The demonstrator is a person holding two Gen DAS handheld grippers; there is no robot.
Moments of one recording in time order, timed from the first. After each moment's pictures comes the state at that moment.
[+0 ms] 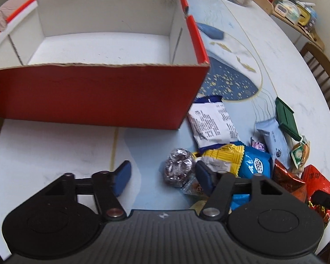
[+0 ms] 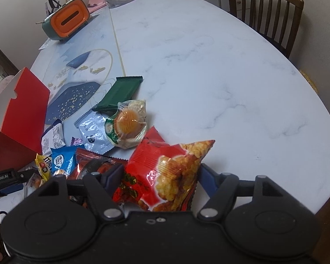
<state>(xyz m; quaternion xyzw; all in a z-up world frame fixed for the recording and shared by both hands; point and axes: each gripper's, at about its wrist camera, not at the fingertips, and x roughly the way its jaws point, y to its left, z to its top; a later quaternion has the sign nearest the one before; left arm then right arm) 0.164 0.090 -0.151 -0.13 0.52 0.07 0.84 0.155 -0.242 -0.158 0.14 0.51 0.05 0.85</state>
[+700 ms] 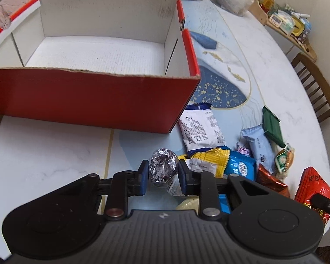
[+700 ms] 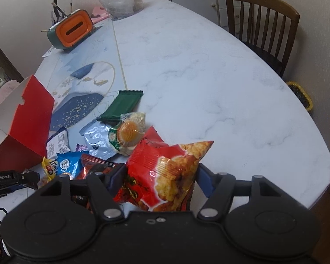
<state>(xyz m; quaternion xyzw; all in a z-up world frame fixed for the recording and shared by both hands) 0.151 0.095 -0.131 -0.16 0.50 0.06 0.85 0.141 -0.249 -0.131 0.13 0.48 0.05 0.87</state>
